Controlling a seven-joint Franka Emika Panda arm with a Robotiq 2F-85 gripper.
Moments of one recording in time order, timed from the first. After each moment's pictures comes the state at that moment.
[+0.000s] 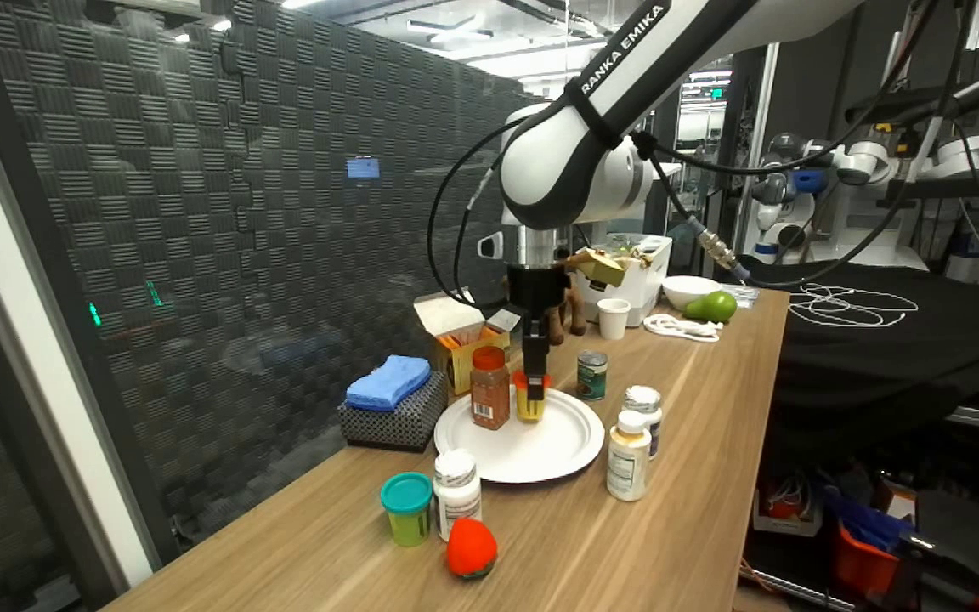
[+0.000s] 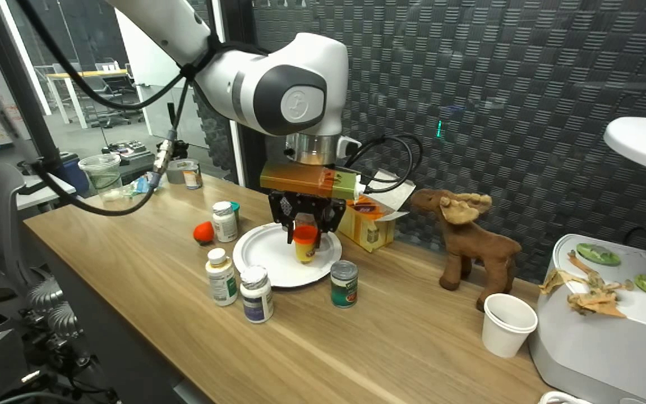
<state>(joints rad) -0.12 0.50 0.12 -1.85 0.01 2.29 -0.66</state>
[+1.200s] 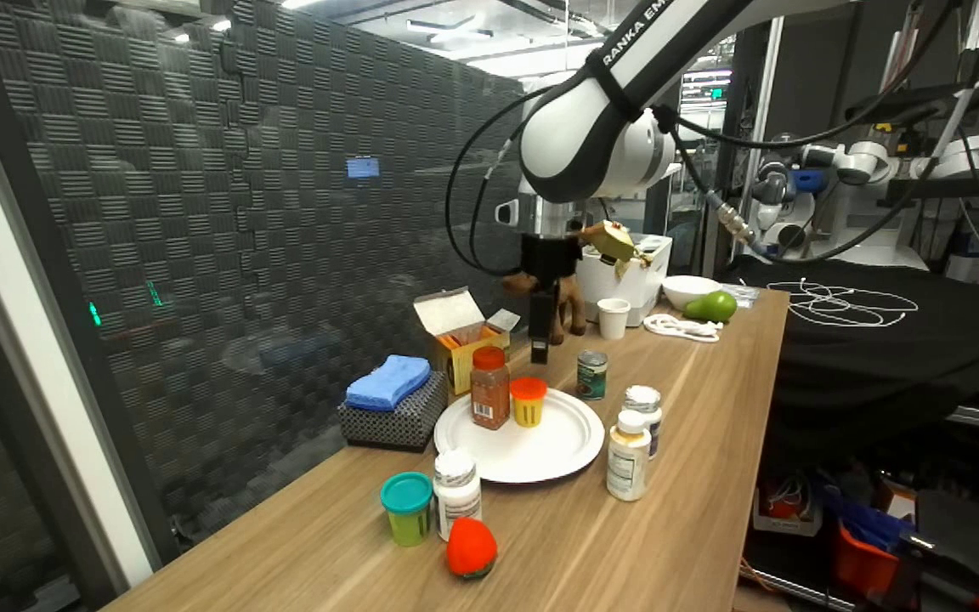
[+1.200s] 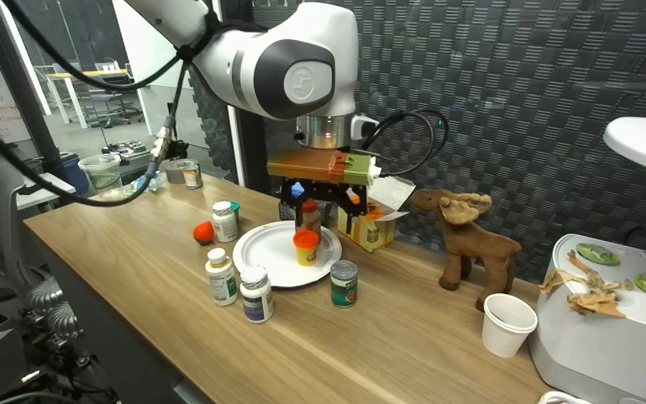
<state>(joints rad) -0.12 0.43 0.07 -1.89 0.00 2.35 -0.60</state>
